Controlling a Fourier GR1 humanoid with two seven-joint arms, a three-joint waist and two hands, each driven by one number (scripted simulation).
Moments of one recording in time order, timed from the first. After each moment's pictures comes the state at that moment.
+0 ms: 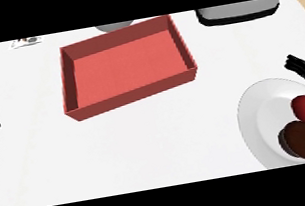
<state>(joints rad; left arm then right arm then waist) -0.03 0.67 -0.20 -1.40 0.18 0.42 0.08 -0.04 -0.69 0.06 -1.46 -0.14 0.41 -0.54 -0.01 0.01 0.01</state>
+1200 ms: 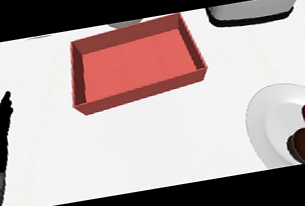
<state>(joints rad) -0.15 0.62 -0.22 -1.31 0.12 0.37 0.05 -0.28 -1.01 0.29 -0.98 0.49 0.21 -1.00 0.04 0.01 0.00</state>
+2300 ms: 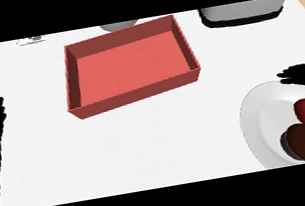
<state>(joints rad) -0.12 0.57 -0.10 -1.27 0.05 0.30 0.03 -0.48 -0.84 0.38 -0.73 0.74 0.14 -1.04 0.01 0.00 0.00</state>
